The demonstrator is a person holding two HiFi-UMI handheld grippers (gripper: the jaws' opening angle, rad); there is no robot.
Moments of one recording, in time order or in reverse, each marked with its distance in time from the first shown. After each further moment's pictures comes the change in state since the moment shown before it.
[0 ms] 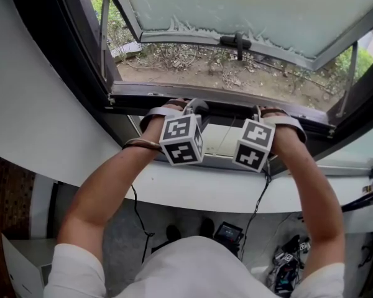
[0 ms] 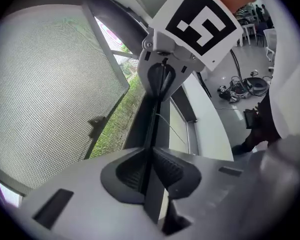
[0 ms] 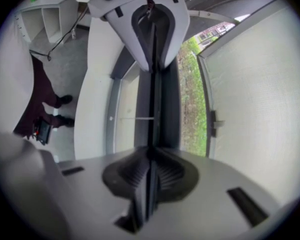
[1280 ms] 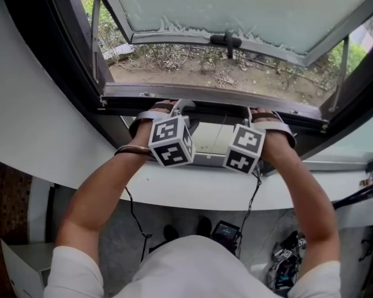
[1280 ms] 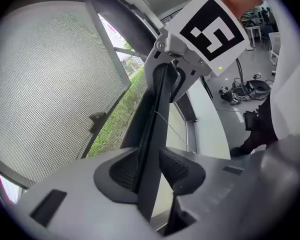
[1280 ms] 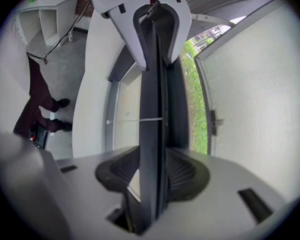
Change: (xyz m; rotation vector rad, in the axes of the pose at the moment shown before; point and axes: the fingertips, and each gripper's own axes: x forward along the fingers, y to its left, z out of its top) left arm -0.006 -0.005 -0.007 -0.038 0.034 0.007; right arm 0.002 0.014 0.001 0.037 -0.027 -0.032
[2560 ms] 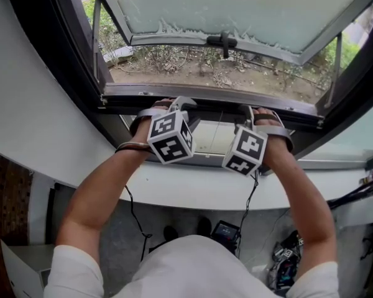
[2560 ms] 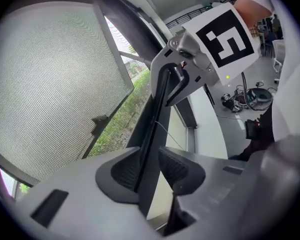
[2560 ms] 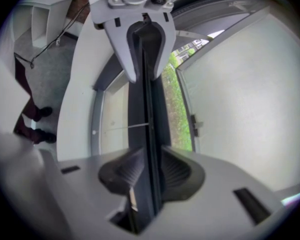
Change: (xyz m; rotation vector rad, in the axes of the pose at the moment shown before) left arm -0.012 -0.002 0.018 -0.065 -0.038 -0.009; right arm -0.025 -0.017 0.002 0.101 -0.103 -0.187
